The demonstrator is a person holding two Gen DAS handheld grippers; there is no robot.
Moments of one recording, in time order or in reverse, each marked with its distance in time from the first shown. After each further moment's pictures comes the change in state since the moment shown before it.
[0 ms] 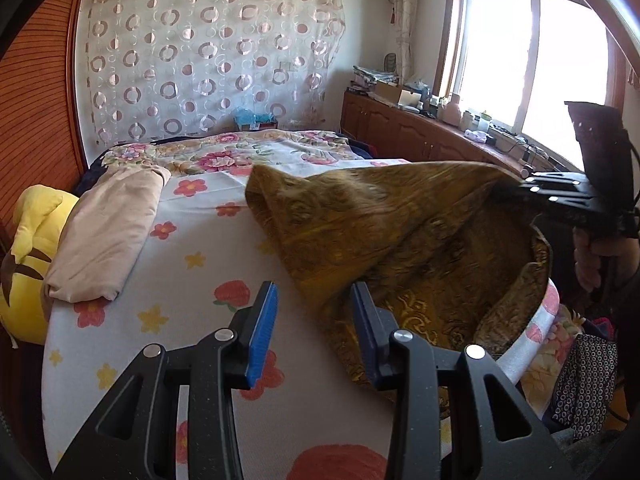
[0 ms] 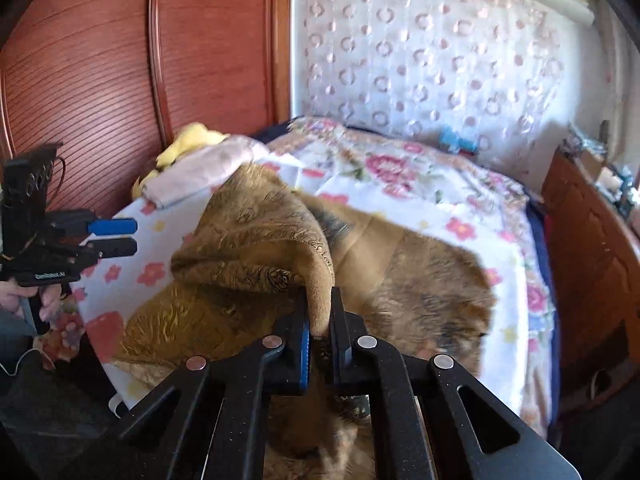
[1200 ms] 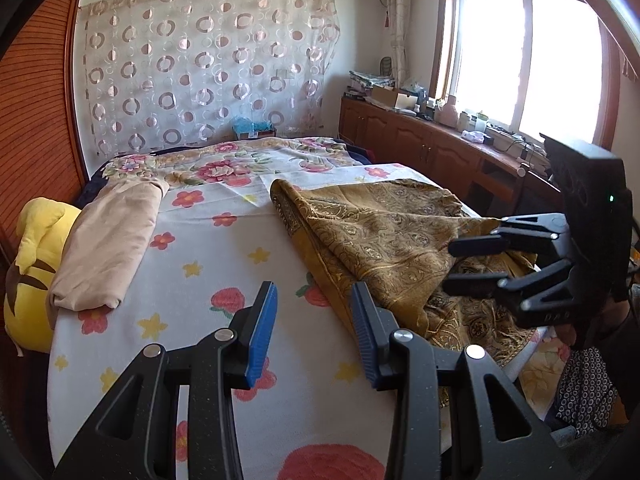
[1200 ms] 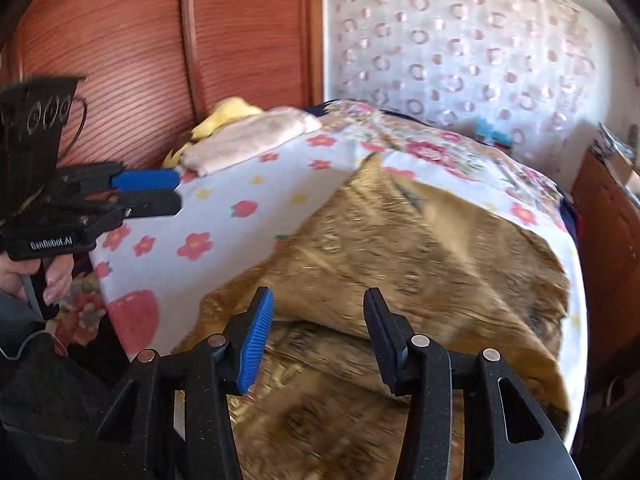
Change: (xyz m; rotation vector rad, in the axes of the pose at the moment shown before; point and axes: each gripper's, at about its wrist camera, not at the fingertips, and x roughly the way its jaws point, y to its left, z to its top) left arm -0.010 -0.010 0.001 0.023 -0.024 0.008; right arm 0.052 0.071 -0.040 -0.067 0.064 0.128
